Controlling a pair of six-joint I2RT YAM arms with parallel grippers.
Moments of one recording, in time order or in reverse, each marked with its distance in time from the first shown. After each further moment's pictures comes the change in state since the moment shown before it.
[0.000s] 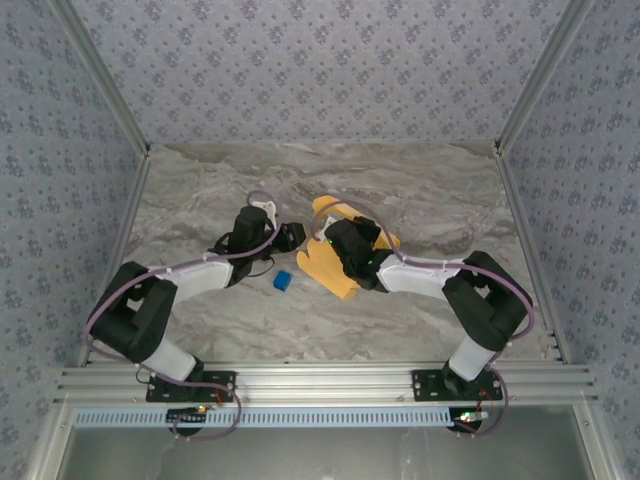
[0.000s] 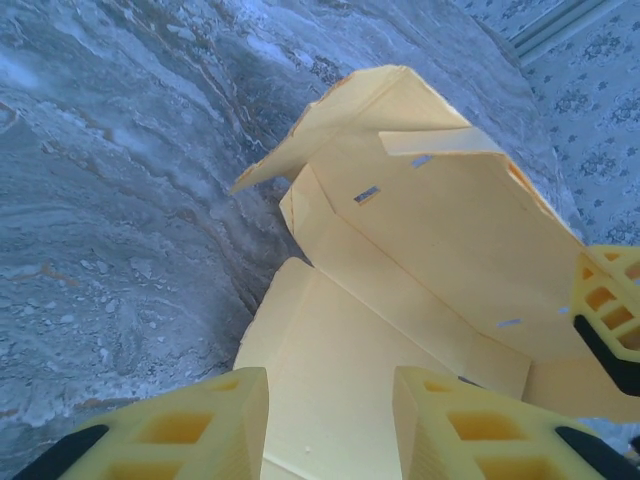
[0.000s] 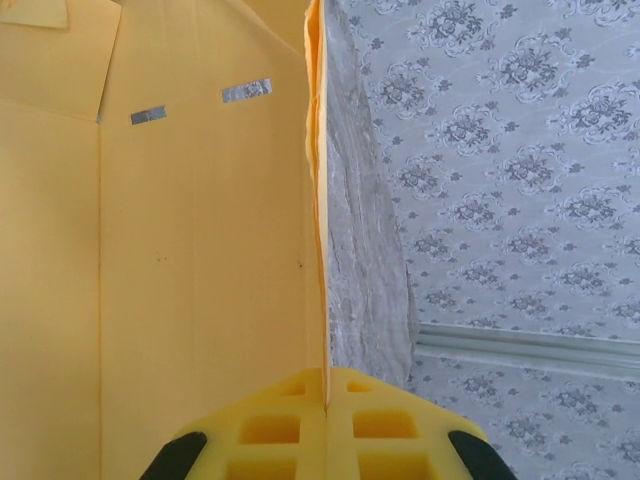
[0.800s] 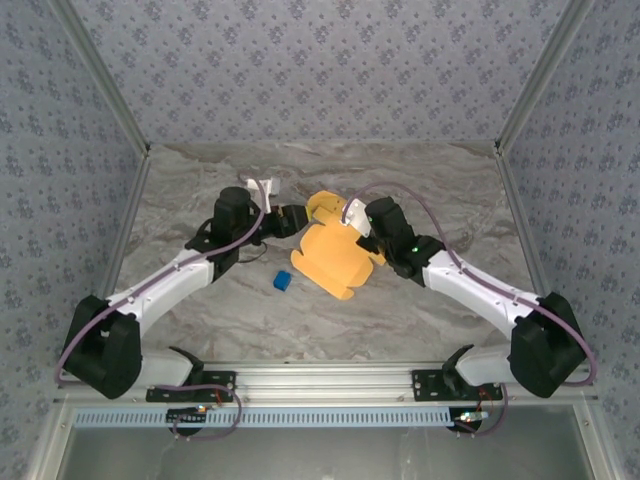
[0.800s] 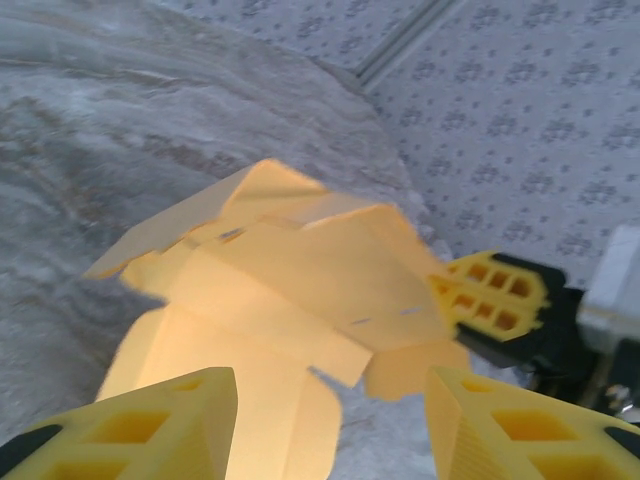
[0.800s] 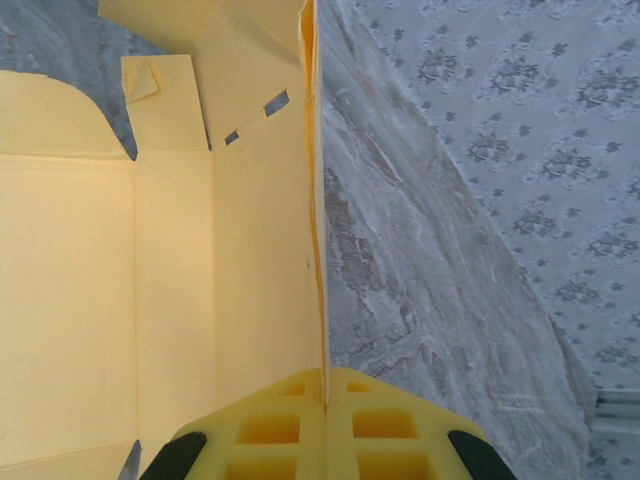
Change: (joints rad) left arm 0.018 -0.193 0.147 -0.170 0.208 0.039; right arm -0.152 -0.344 0.035 -0.348 -0.542 0.251
